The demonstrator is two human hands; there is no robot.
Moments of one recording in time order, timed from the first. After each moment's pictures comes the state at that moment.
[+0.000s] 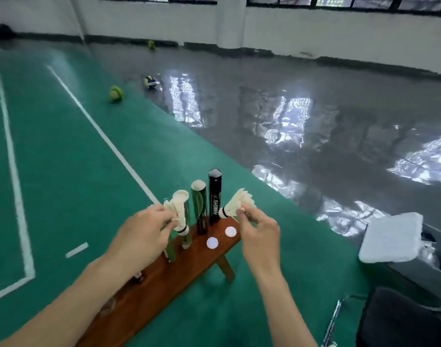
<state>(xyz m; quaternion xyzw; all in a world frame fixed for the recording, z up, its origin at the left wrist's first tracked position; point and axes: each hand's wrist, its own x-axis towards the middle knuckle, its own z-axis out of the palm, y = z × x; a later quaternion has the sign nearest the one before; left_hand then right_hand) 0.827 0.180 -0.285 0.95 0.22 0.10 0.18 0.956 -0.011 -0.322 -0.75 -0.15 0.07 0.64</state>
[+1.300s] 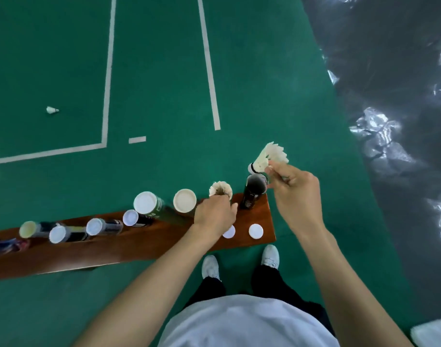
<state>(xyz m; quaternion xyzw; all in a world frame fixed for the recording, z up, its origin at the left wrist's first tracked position) 1.191 0.296 -0.517 0.81 0.54 -0.14 0.19 1.355 0.230 -0.421 -0.77 -0.37 0.29 0.43</state>
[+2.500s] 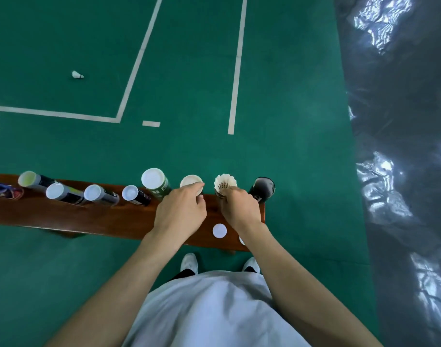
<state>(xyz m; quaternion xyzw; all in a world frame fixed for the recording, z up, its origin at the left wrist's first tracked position) 1.111 0.263 -0.439 0.72 0.66 0.05 0.22 1.269 0.259 -0.511 -0.71 -0.65 0.27 0.07</state>
